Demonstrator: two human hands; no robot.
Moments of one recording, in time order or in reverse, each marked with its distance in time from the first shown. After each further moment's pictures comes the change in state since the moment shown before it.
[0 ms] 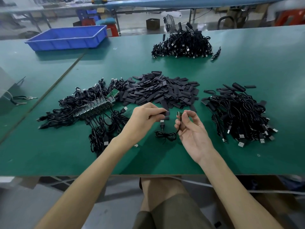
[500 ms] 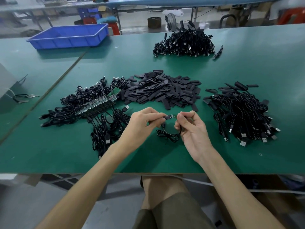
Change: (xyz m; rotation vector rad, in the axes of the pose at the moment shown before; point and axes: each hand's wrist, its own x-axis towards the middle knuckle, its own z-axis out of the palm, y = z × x) left_hand -0.023 0.002 0.000 -0.019 0.060 0.040; right_hand 0.002 0.005 0.000 -0.182 -0.029 -0.096
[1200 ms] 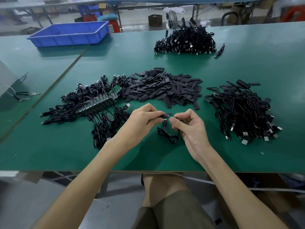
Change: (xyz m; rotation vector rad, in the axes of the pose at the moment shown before) left_hand 0.000 0.005 -0.014 0.186 -0.119 0.042; right_hand -0.003 0.007 0.002 -0.237 -0.047 -0.095
